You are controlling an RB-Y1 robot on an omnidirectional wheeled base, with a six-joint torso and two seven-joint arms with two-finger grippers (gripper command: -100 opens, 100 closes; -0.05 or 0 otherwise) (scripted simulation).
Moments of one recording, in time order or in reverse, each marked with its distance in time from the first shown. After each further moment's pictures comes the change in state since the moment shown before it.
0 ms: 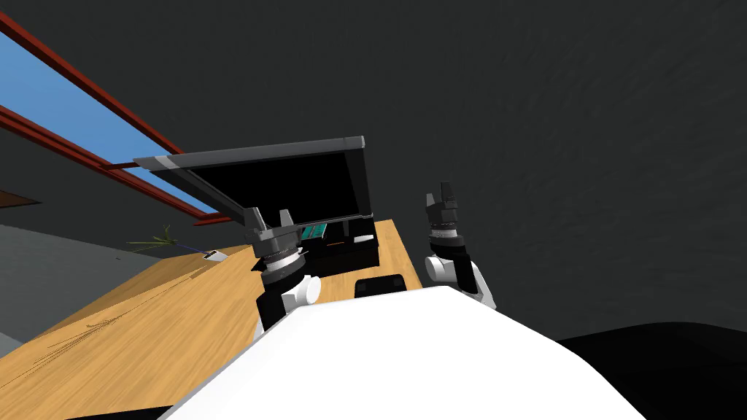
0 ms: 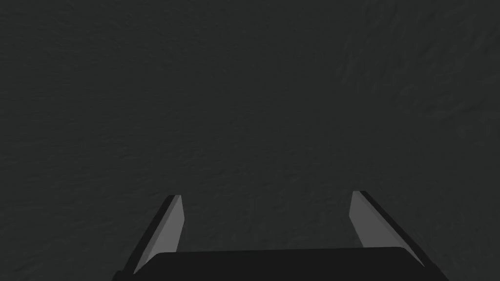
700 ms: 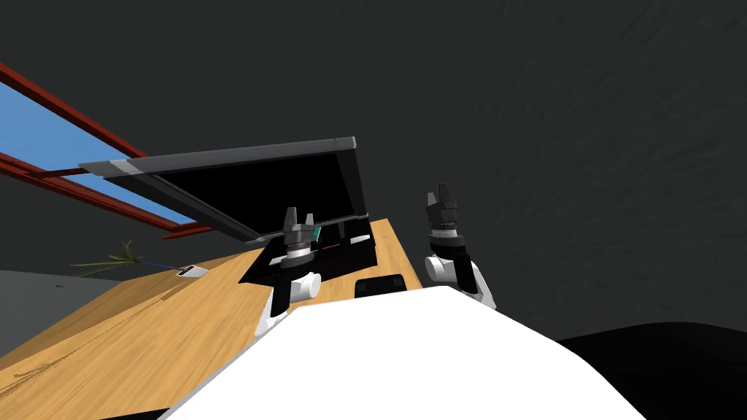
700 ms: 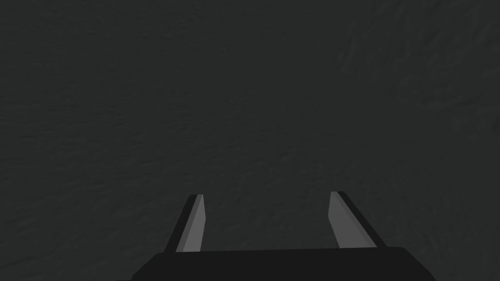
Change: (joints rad) left arm -0.077 0.141 -0.003 0.133 -0.003 0.168 0.069; right arm 0.000 0.000 0.000 0.000 0.000 0.000 0.000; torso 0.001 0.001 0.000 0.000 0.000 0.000
